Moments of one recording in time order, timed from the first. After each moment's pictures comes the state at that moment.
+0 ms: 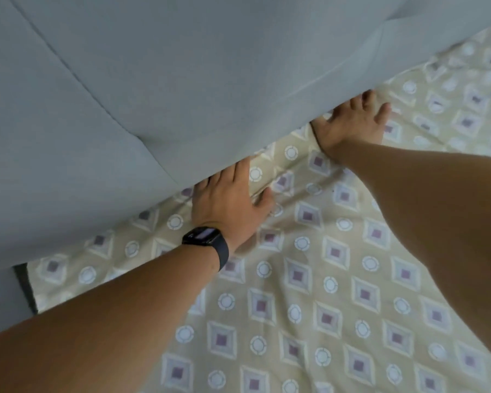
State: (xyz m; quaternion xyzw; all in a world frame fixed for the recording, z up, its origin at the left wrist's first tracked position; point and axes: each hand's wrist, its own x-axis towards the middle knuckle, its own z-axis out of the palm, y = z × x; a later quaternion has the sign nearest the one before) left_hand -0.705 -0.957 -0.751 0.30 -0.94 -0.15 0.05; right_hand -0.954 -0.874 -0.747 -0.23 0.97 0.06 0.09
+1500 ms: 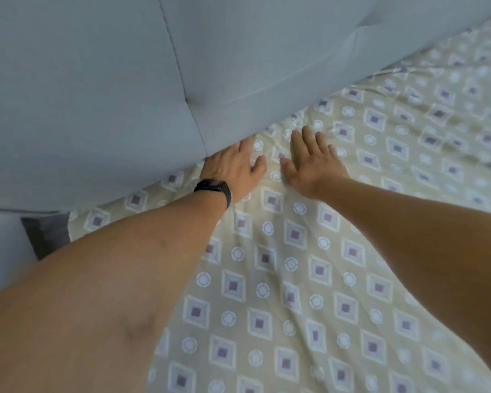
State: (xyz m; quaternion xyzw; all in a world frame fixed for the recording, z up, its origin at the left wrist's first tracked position) left_hand -0.705 -0.983 -0.750 0.25 -0.96 -0.14 -0.03; right_hand -0.829 -0.834 -0.717 -0.35 0.90 0.04 0.25
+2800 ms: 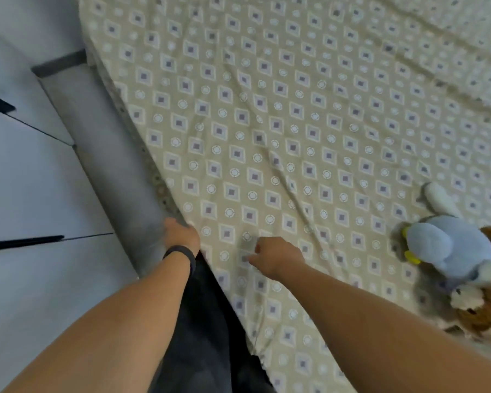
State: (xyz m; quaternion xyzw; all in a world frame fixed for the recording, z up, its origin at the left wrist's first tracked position) left_hand -0.183 -0.503 -0.673 0.68 -0.59 -0.42 -0.11; right_hand -0.298 -0.341 -0.575 -0.21 0.82 0.07 0.52
